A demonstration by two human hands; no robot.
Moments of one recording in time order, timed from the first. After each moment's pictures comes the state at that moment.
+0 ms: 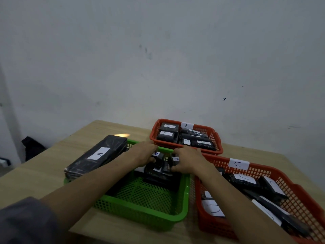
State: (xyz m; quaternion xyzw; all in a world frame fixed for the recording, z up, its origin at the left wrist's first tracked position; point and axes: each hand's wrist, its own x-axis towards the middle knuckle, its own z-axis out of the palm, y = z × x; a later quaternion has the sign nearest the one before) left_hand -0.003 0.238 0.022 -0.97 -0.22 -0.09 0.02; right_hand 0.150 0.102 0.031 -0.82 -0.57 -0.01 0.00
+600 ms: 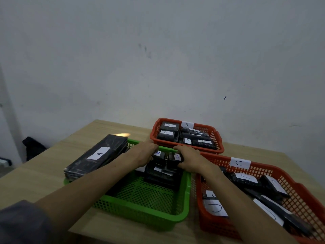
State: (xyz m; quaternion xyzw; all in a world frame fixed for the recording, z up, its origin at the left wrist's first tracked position) left_hand -0.005 0.241 0.014 -0.97 -0.22 -0.12 -0.02; right_hand 0.163 0.102 0.024 -0.80 -0.59 0.06 0.10
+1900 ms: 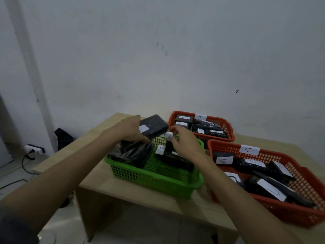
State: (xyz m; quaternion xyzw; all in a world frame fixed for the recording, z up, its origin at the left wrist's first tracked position) left_hand -0.139 0.218 0.096 -0.91 -0.40 -0.10 -0.09; right_hand 0.044 0.084 0.054 -0.74 -0.58 0.00 0.33
